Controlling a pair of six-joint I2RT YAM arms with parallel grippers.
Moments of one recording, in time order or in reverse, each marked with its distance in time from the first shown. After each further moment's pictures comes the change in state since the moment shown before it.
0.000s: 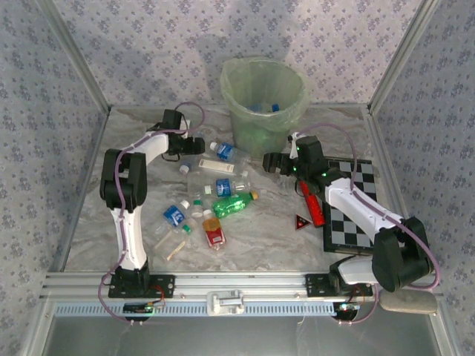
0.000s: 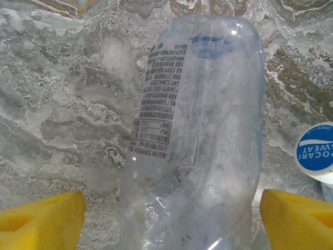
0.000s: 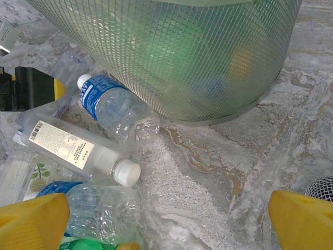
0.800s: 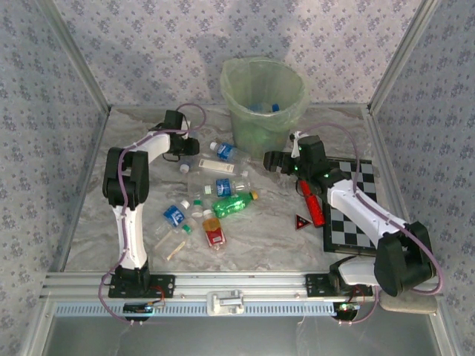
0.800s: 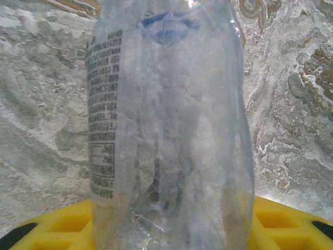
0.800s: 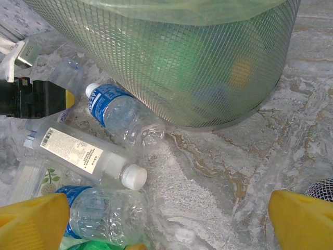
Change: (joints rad) left arm -0.001 0.034 0.024 0.002 -0.060 0.018; right arm 0.000 -0.036 -0.001 -0.001 0.001 0.018
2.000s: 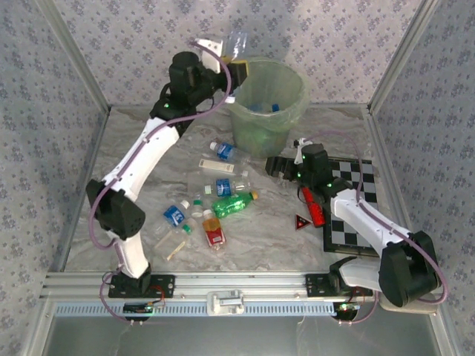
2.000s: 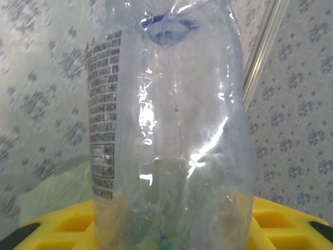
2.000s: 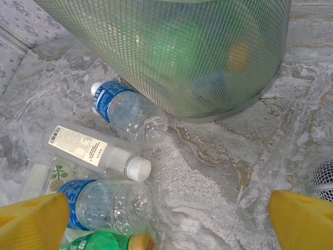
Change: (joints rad) left arm -0.322 -0.294 0.441 0.316 0.098 -0.046; right arm 0.000 -0.077 -0.112 0.070 -0.013 0.054
